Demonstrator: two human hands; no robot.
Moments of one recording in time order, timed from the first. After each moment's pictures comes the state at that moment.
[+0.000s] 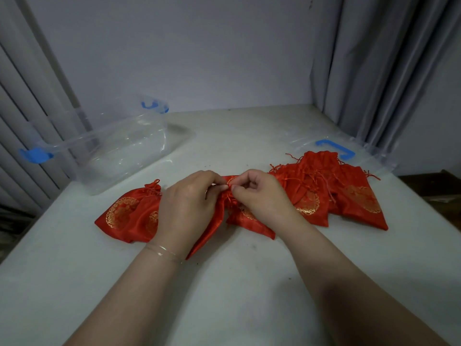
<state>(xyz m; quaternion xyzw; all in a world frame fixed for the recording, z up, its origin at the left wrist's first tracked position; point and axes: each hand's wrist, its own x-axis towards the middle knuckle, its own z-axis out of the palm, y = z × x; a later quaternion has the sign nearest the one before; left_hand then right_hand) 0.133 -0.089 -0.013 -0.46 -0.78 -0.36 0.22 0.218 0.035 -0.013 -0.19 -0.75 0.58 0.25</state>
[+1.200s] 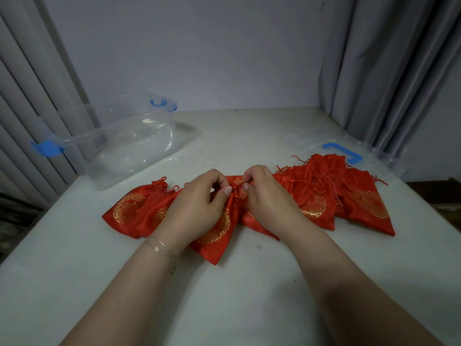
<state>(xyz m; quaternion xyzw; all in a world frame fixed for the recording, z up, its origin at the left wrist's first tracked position) 0.133 -0.093 -0.004 -0.44 -0.80 -0.41 0.01 0.219 0.043 -0.018 -0.16 -0.92 0.25 0.24</state>
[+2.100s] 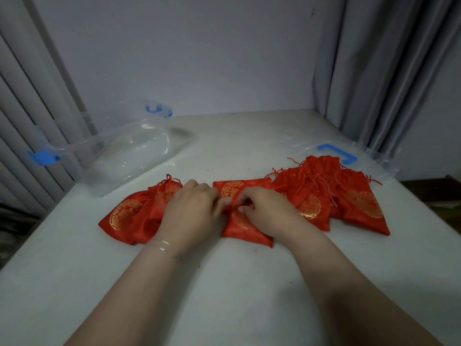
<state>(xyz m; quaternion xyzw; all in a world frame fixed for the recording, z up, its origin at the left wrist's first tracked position) 0.118 -0.083 -0.023 -0.47 -0.86 -0.13 0.13 0.220 0.054 -0.026 -0.19 -0.95 0.22 0.11</state>
